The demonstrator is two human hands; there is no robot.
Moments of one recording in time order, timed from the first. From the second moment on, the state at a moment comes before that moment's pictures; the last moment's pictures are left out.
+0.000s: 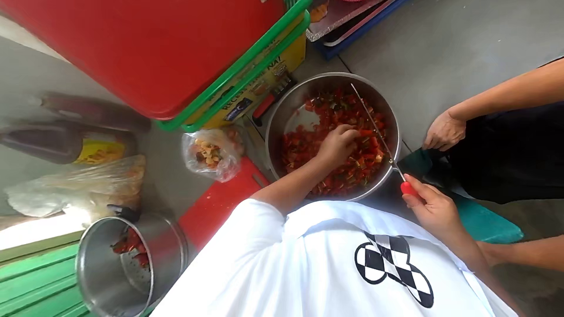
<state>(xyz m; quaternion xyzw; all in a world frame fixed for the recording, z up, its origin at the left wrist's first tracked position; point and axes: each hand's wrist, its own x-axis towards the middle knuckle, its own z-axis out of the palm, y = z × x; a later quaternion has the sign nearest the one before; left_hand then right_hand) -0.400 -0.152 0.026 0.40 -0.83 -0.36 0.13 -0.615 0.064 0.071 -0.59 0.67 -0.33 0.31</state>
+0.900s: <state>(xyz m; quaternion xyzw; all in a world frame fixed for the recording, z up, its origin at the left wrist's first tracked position) -0.337 -0.203 0.041 0.59 -0.65 -0.46 0.12 -0.610 0.068 0.066 -0.63 0.64 -0.28 0.33</state>
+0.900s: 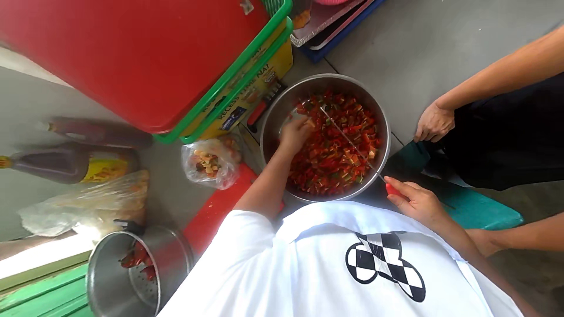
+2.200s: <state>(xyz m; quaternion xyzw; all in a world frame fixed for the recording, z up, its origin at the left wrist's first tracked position) -0.365 -0.150 0.076 0.57 -0.31 -0.73 0.21 -0.589 0.042 0.067 -0.66 0.63 -0.26 0.30</state>
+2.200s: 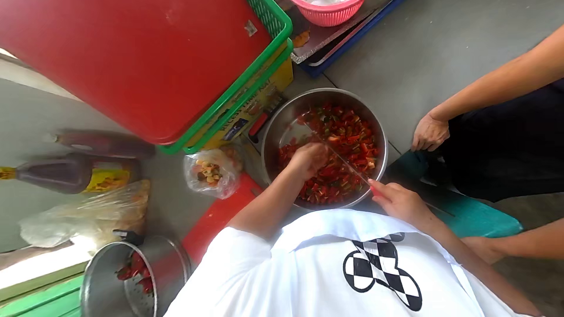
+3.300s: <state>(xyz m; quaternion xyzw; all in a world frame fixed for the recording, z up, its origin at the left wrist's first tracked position) -0.377 -0.193 0.055 0.58 -0.31 -0.65 0.38 -0.600 0.054 0.064 -0.66 0.65 -0.26 0.27</state>
